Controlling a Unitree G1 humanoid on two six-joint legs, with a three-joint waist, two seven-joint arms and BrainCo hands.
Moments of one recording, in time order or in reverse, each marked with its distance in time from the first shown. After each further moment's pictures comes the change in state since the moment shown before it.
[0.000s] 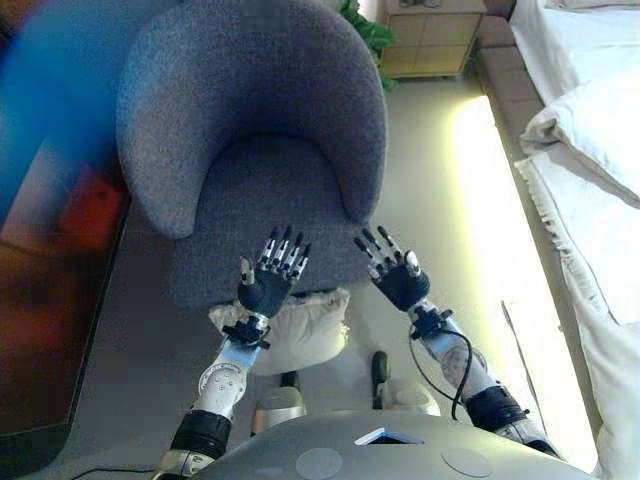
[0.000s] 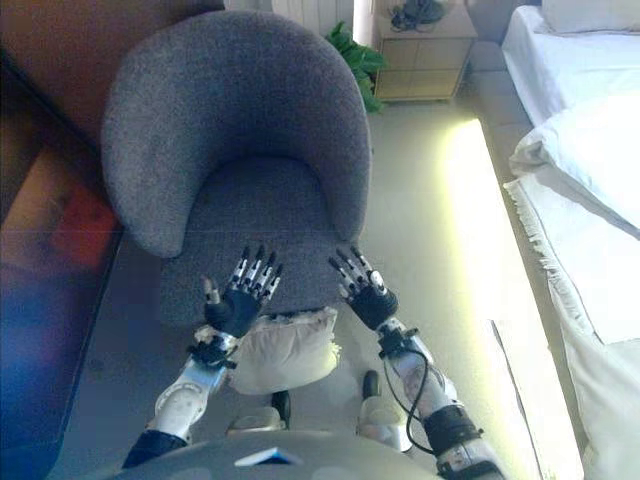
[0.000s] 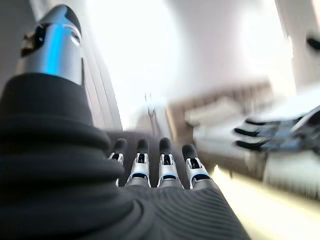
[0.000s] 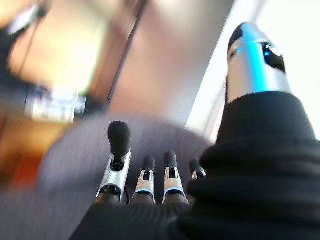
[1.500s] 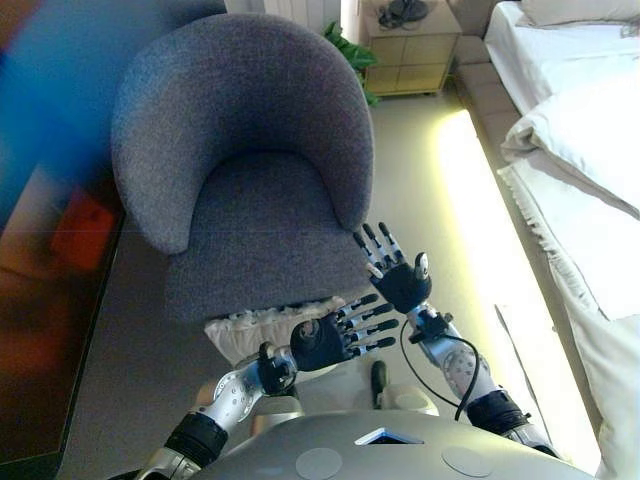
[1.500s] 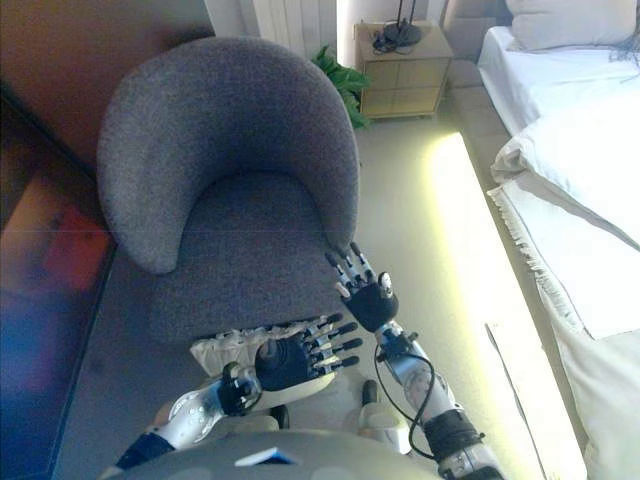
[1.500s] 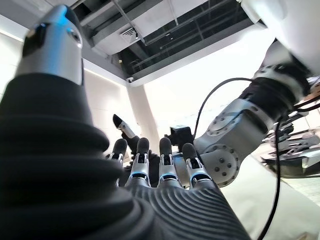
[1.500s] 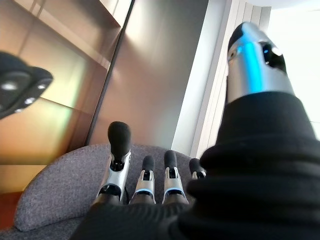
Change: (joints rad) left arm -0.007 0.157 -0.278 -0.050 0.374 0.314 -0.332; right arm 0.030 -0.056 0.043 -0.031 0.076 -0.015 0.008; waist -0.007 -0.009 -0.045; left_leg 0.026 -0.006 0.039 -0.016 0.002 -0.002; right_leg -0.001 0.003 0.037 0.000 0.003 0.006
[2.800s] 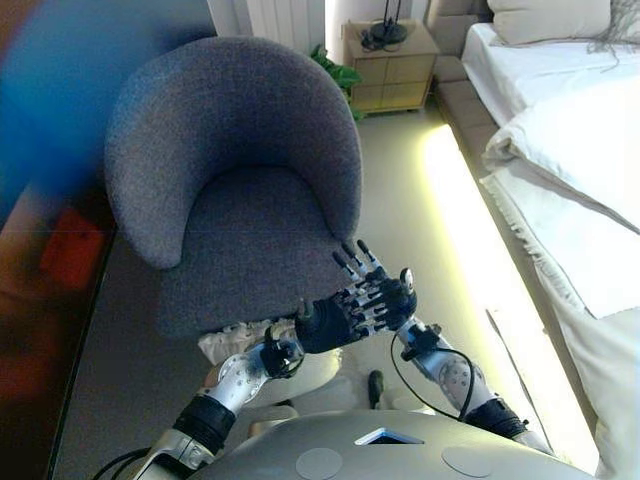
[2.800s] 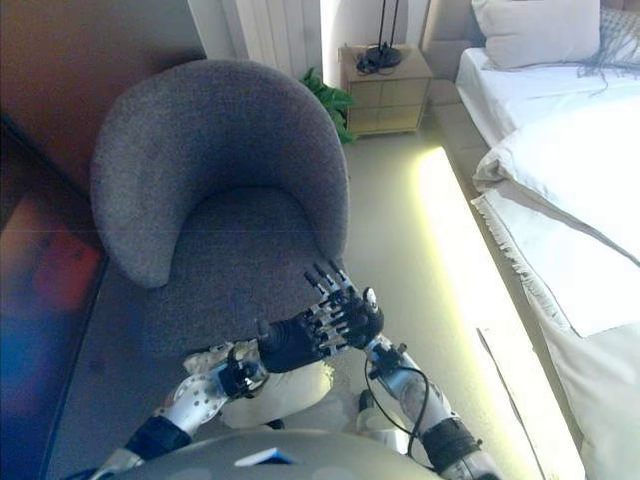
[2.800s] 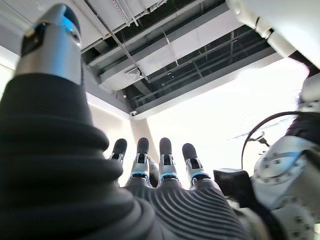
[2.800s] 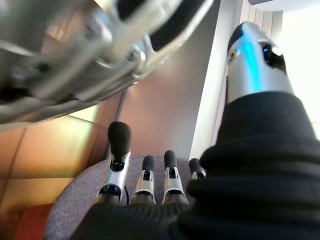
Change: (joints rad) left arm -0.085 -0.035 0.016 -0.011 -0.137 -0.021 -0.003; right arm 0.038 -0.001 0.078 0.000 -0.011 0.092 0.051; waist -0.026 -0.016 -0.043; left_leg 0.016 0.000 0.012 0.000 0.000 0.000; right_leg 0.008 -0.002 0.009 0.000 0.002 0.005
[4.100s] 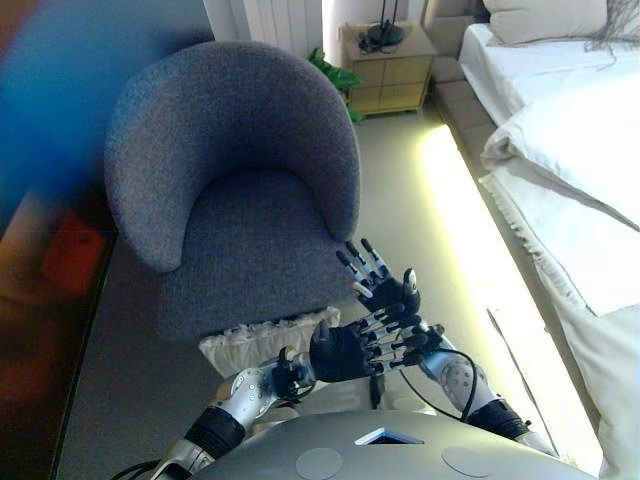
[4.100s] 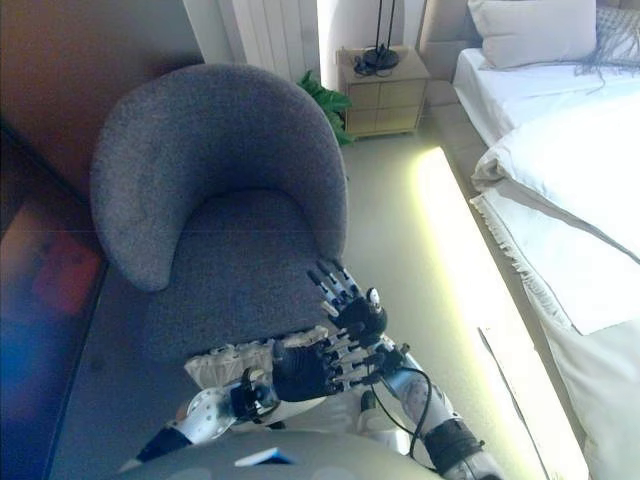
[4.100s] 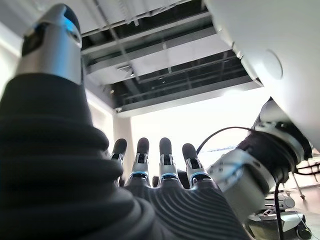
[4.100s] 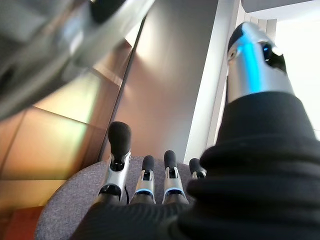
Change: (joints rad) left arm 0.047 -0.025 -0.081 0.093 0.054 0.134 -0.098; right arm -0.005 -0.019 0.004 -0.007 0.028 -0.041 0.022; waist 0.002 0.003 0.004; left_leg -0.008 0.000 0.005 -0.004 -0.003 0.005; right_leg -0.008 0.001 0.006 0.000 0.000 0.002
